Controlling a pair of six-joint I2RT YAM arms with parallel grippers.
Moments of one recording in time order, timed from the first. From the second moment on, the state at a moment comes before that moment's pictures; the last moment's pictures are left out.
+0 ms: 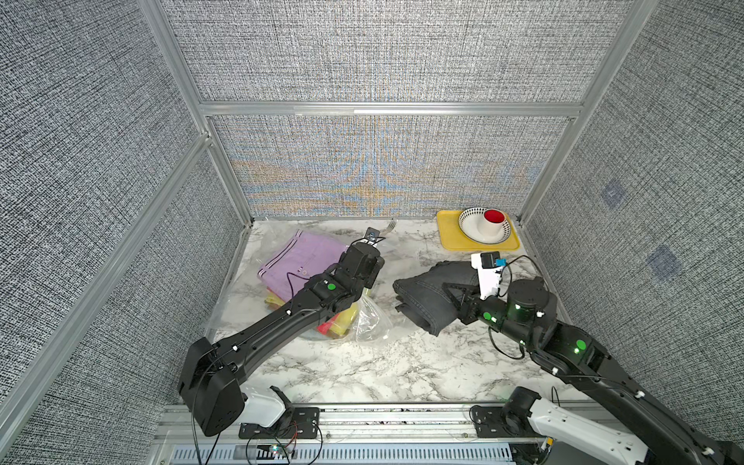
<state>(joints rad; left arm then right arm) -0.79 1.40 1.17 -0.38 -0.50 -0.05 0.77 0.76 0.97 -0.51 0.11 0.47</state>
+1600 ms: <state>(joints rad) -0.46 1.09 1.26 -0.71 -0.52 -0.10 0.24 1.06 0.93 -0.30 -0.10 0.43</state>
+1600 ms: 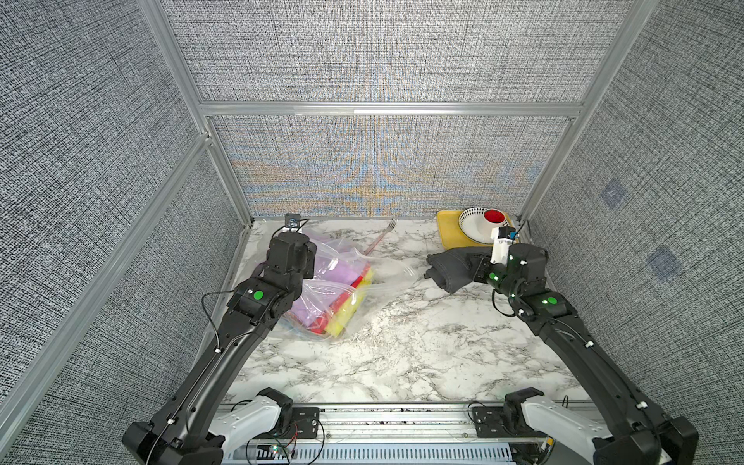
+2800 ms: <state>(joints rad) -0.42 1.03 1.24 -0.70 -0.10 0.02 0.20 1.43 0.76 0.01 -0.34 0.44</state>
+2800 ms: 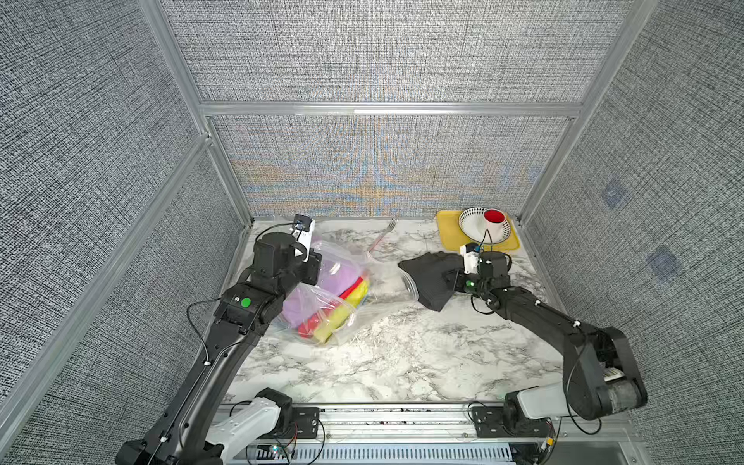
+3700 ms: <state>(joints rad) -0.42 1.09 1.29 -0.70 -0.01 0.03 0.30 1.10 0.62 -0.36 -0.05 0.62</state>
